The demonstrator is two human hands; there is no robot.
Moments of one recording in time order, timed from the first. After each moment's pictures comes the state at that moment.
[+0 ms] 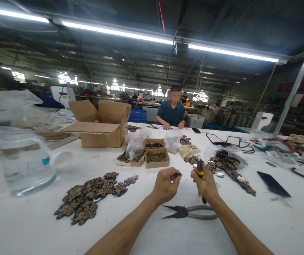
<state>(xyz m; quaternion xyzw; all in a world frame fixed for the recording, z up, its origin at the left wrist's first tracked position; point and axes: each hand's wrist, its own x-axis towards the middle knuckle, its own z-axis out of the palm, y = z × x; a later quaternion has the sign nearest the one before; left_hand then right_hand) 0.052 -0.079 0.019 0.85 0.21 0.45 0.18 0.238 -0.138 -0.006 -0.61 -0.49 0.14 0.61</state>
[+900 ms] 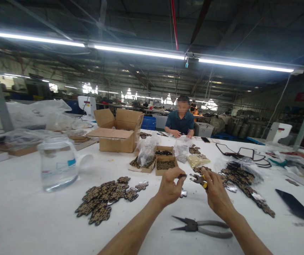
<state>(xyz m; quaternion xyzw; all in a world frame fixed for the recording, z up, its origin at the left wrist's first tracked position) 0.028 -0.072 0.042 0.83 0.19 0.51 0.16 0.260 -0.138 -0.019 -0.56 -0.72 -0.21 0.36</state>
